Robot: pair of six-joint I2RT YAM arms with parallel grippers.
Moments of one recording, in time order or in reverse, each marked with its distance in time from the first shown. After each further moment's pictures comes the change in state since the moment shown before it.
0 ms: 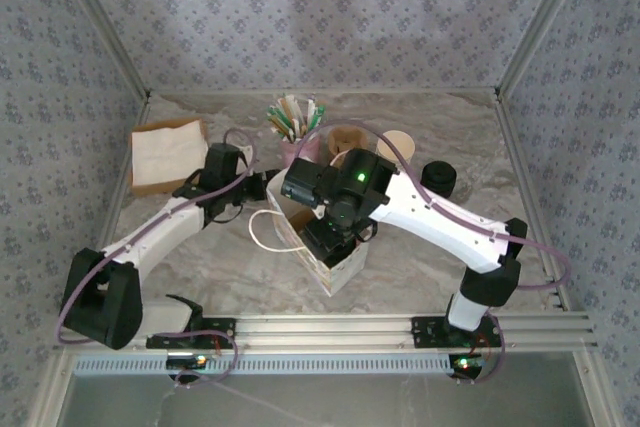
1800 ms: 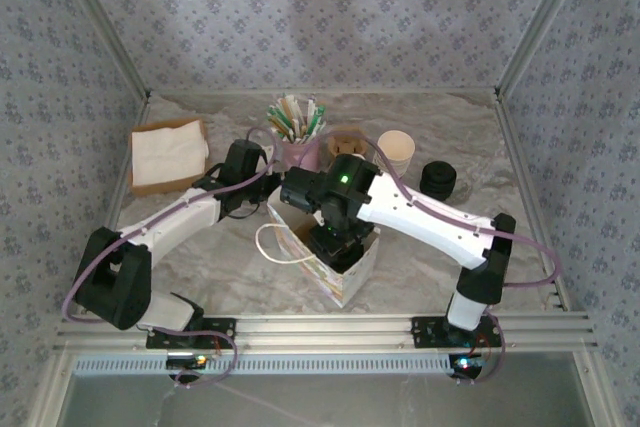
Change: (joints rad) left arm -0.120 0.113 0.079 0.011 0.023 -0.029; right arm -0.024 0.021 -0.124 0.000 -0.030 -0.020
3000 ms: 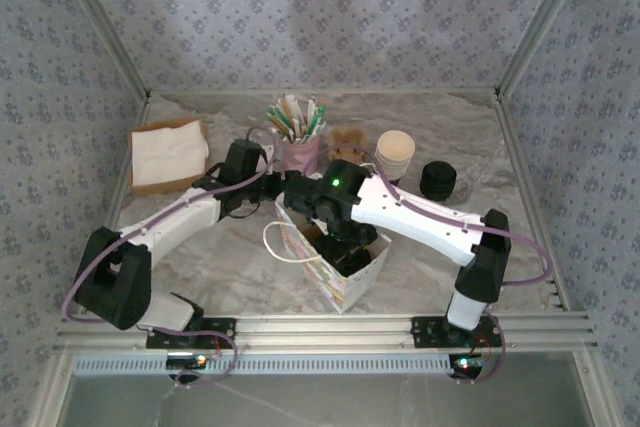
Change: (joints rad) left arm -0.001 0.000 0.003 0.003 0.000 0.000; right arm -0.027 0.008 -0.117 -0.003 -0.074 -0.045
